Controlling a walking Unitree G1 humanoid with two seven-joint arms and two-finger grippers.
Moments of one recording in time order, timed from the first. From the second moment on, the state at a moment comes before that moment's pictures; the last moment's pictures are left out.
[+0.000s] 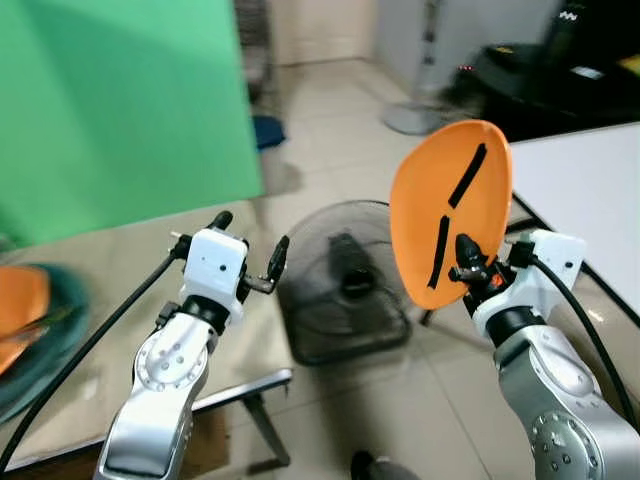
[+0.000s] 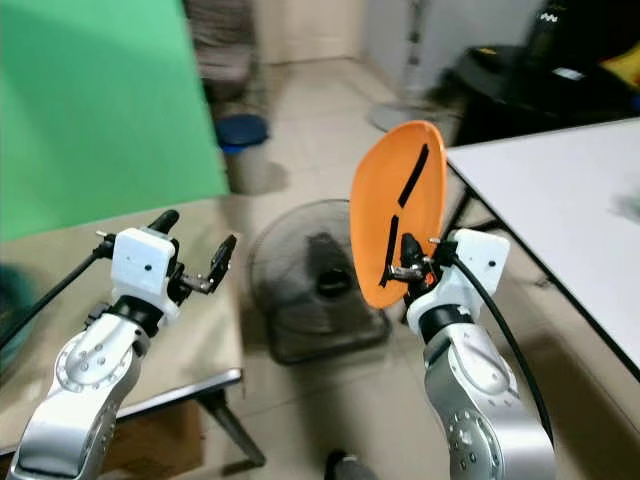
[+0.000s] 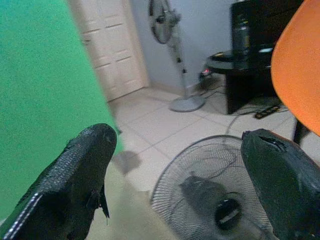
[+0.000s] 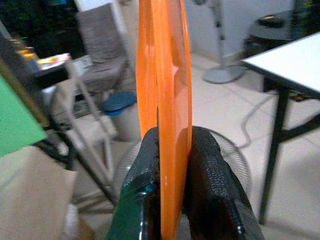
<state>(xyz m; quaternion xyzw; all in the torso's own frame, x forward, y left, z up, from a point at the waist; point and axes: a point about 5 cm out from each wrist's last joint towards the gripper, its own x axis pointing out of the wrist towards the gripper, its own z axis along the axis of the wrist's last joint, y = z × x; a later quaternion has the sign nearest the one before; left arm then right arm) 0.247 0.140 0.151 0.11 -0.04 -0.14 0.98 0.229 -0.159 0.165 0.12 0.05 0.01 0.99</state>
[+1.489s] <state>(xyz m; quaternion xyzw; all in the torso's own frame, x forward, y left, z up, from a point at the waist) 0.255 0.141 0.158 0.09 -0.05 -0.13 0.99 0.234 -0.158 0.169 0.12 0.05 0.01 0.99</state>
